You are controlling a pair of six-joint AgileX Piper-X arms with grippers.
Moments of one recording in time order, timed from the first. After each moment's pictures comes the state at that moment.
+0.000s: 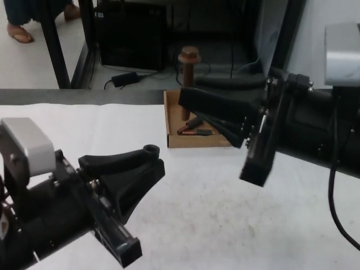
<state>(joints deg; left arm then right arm) -35.9 49.6 -12.7 -32.5 17.8 -9.3 39.3 68.0 -34.5 -36.1 -27.7 9.0</state>
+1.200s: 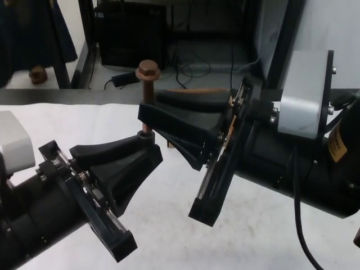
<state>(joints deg) -35.9 49.3 -12.2 -39.3 17.8 -11.2 49.0 70.7 -33.9 -43.2 -17.5 1.8</state>
